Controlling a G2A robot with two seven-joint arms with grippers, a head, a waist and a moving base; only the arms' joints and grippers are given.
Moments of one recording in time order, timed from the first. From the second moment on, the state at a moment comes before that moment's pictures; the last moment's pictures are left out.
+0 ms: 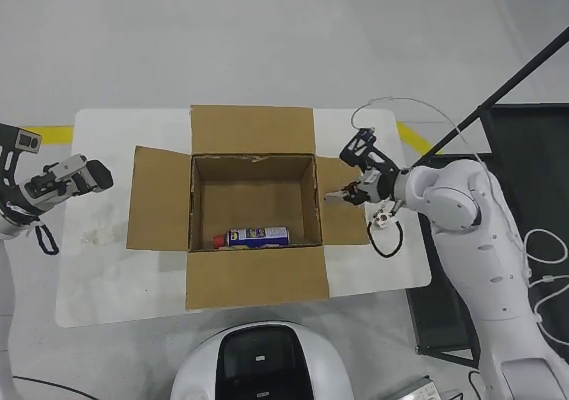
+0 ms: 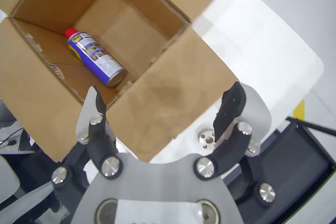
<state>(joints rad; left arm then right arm) 1.04 -1.07 -1.75 -1.26 -0.45 -0.35 -1.41 -1.09 -1.11 1.38 -1.72 -0.77 -0.52 1.10</state>
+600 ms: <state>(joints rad) 1.04 -1.07 -1.75 -1.26 -0.45 -0.35 -1.41 -0.80 -1.18 0.96 -1.48 -0.78 -0.51 1.12</state>
